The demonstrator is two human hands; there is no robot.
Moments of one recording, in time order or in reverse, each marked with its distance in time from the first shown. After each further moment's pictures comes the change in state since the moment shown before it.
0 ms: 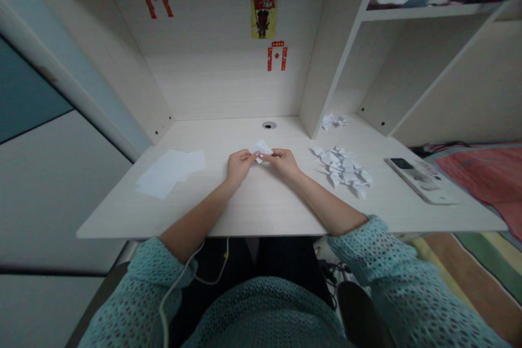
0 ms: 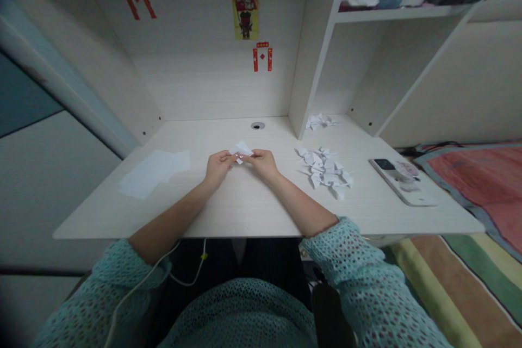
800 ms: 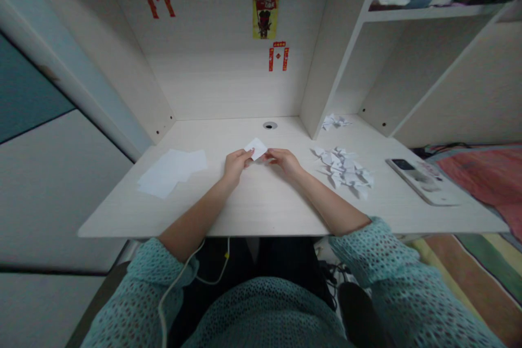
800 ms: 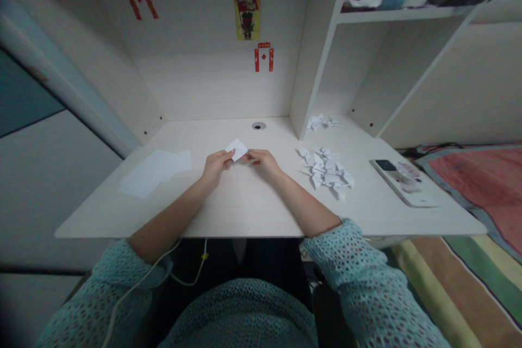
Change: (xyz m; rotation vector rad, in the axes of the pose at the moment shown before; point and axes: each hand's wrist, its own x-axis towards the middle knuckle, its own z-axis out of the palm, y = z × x) left_hand 0.011 -0.009 -0.011 -0.076 0.027 -0.136; right_hand 0.006 -0.003 -0.010 0.211 -0.228 0.069
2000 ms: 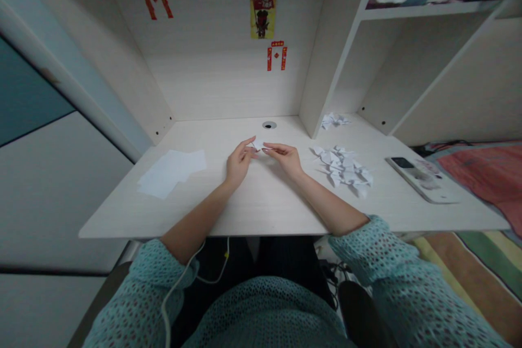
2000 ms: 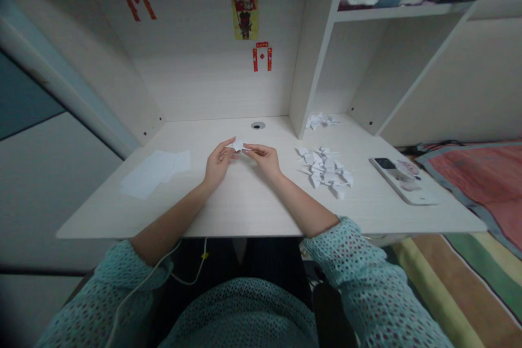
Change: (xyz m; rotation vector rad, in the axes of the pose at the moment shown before) left_hand -0.008 0.006 0.006 0.133 -0.082 0.375; right_hand -0.004 -0.003 0.009 -0.084 0.267 -0.264
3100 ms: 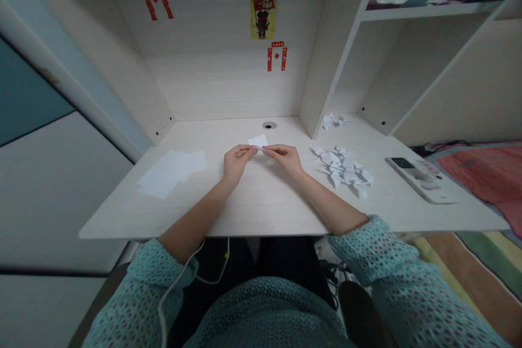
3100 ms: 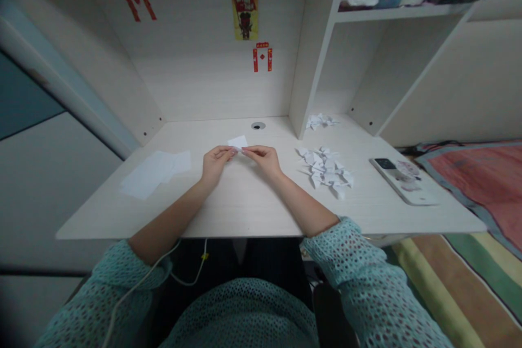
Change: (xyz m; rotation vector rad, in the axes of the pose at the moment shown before) left_hand 0.003 0.002 -0.001 -0.173 0.126 -0.177; right_hand 0.001 -0.002 -0.002 -0.085 -0.045 -0.006
